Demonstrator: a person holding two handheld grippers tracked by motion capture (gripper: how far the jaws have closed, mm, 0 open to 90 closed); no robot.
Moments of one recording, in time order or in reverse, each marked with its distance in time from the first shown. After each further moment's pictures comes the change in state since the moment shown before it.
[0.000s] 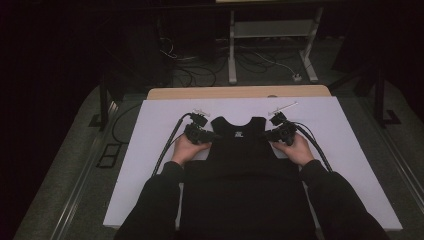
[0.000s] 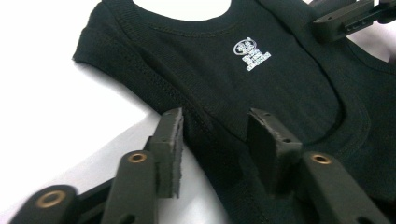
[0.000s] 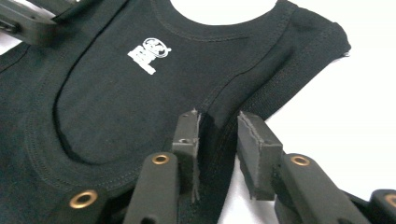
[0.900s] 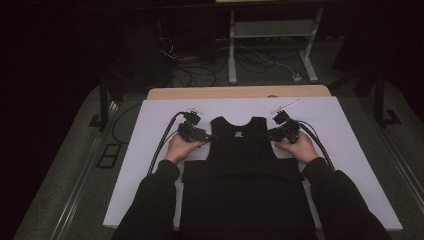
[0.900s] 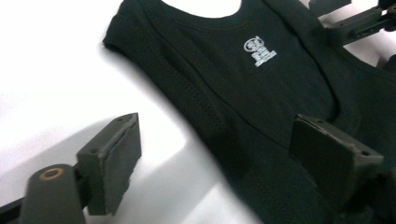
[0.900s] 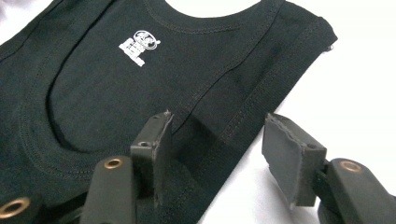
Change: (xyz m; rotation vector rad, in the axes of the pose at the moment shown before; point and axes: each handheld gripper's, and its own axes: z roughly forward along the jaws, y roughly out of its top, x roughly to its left) left arm 0.018 -0.004 -0.016 0.017 -0.033 -0.052; right arm -0.011 0.001 -0.006 0.027 0.003 -0.001
